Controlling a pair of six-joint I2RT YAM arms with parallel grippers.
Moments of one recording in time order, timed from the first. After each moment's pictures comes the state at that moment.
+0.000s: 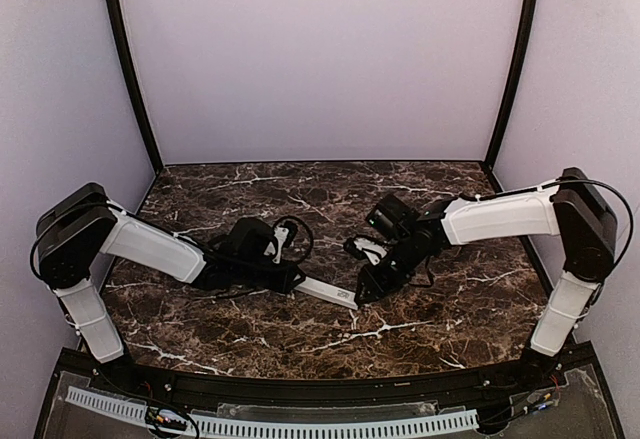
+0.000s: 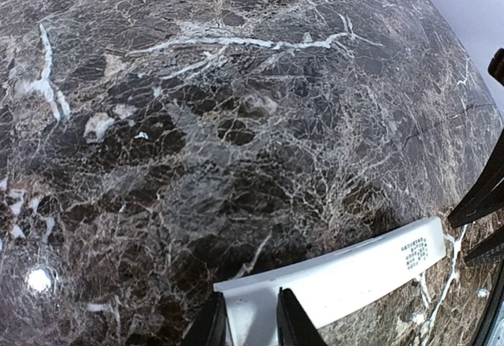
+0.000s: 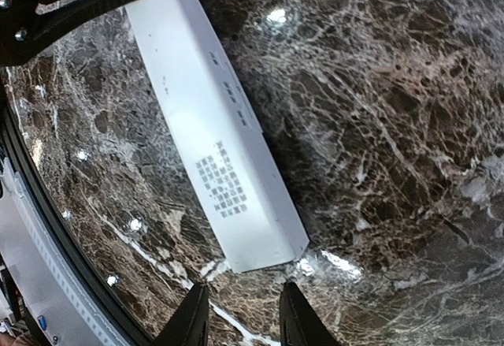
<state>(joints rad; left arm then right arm) -0.85 1.75 0.79 0.22 0.08 -0.45 0.86 1.74 1.08 -0.56 -0.38 0.27</state>
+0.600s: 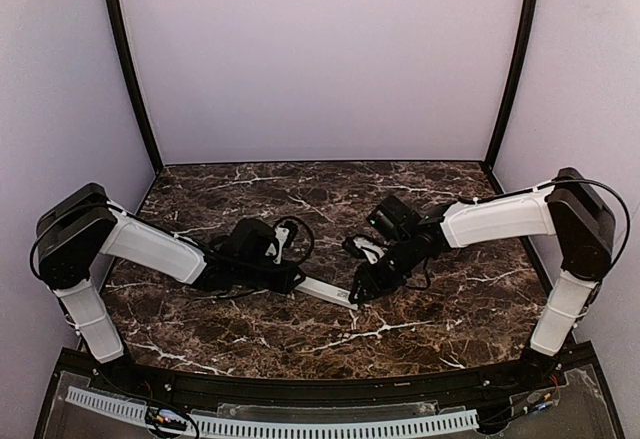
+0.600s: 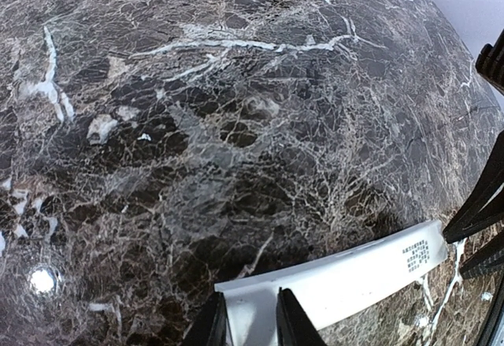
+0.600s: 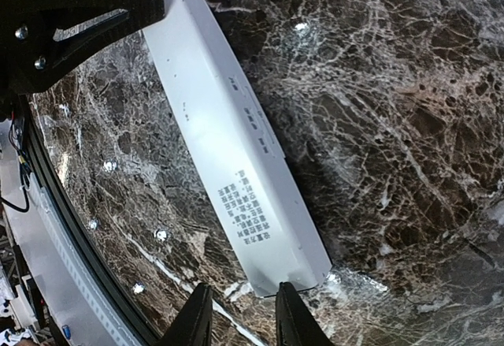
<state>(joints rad) -0.86 1.75 0.79 0.22 0.06 -0.45 0.84 1.76 1.05 -0.44 -0.45 0.35</state>
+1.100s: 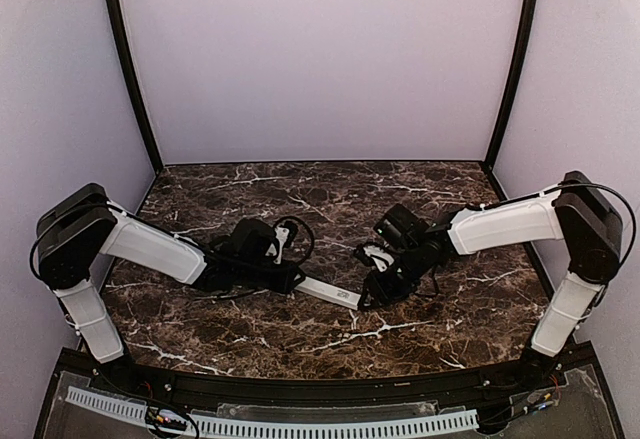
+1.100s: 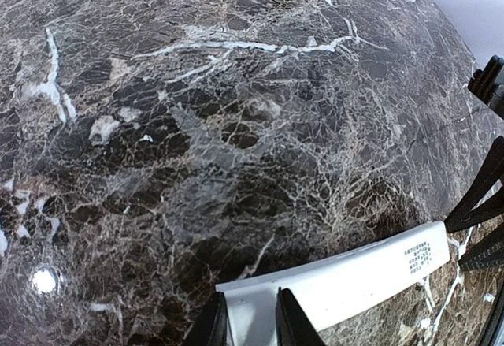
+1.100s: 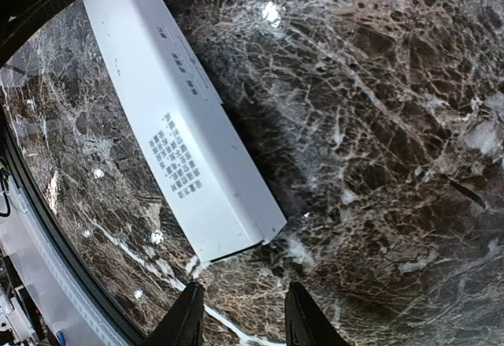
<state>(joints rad) -0.86 1.75 0.79 0.22 0.04 -0.45 0.84 1.71 0.97 -0.45 -0.39 0.39</state>
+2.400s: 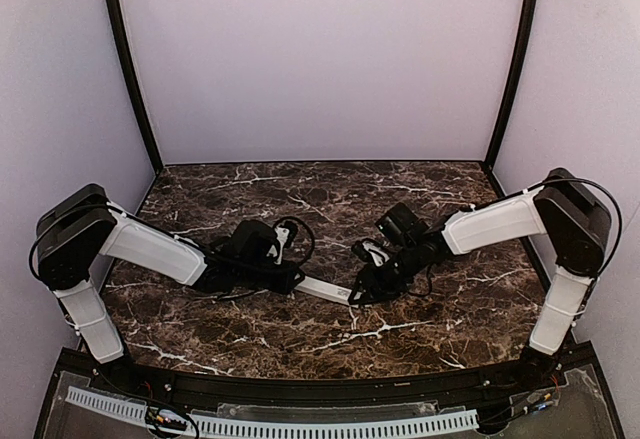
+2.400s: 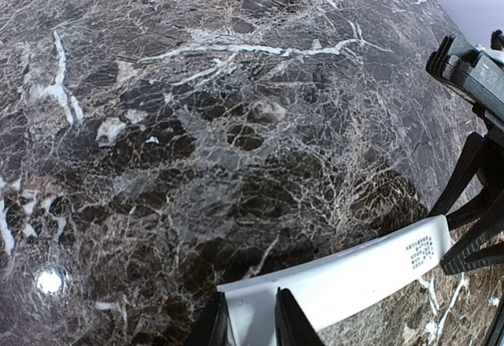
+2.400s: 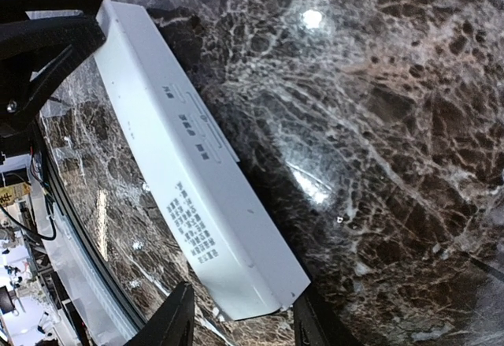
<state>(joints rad) -0.88 1.75 0.78 0.22 0.01 -0.45 0.80 1.79 0.96 -0.28 -0.51 0.50</state>
